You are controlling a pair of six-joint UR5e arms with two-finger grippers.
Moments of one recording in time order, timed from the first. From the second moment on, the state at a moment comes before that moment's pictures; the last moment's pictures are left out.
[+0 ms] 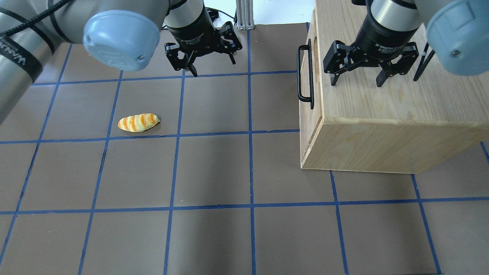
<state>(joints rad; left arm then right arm) -1.82 -1.82 -1.39 -1.35 1.44 -0.46 1.59 -1.58 1.57 -1.60 -1.55 0.10</state>
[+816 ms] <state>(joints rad) -1.93 -1.96 -1.31 -1.25 1.34 -0.46 1.59 -1.58 1.57 -1.60 -1.55 0.10</state>
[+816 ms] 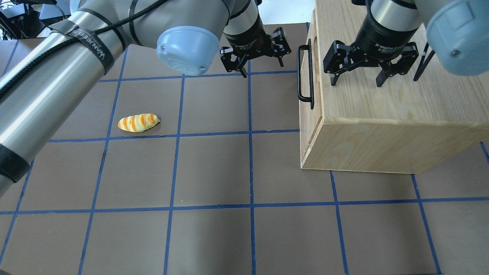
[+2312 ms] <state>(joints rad) -2.00 -2.03 -1.29 -1.21 1.31 -0.47 1.59 -1.58 1.57 -1.60 -1.55 0.10</state>
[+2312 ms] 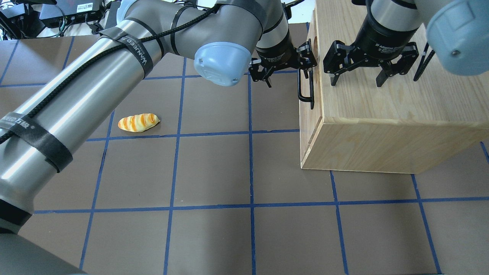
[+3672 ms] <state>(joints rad) -2.00 -2.05 -1.30 -1.21 1.35 -0.45 1.59 -1.58 1.57 -1.60 -1.55 0.10</state>
